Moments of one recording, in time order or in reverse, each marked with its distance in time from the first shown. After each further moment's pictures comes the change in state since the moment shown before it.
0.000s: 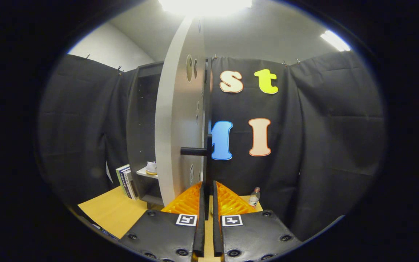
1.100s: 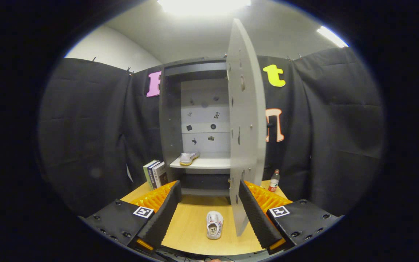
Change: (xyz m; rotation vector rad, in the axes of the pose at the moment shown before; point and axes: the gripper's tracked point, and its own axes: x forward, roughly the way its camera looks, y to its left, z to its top) arm -0.081 0.151 -0.027 0.068 0.061 0.100
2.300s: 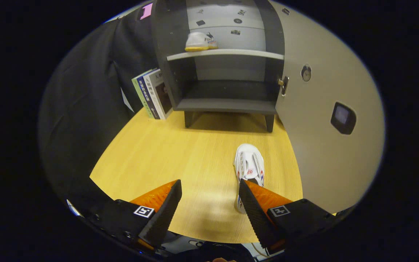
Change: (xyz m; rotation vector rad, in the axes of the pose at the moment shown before) arm 0.189 0.053 -0.299 0.026 0.745 0.074
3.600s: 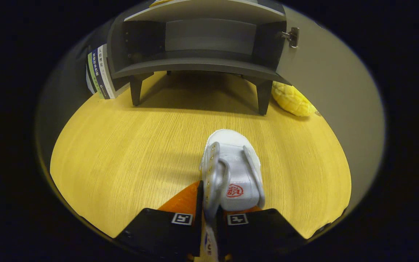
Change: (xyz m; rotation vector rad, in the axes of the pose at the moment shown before) arm 0.162 -0.073 -0.022 -0.007 0.050 -0.159
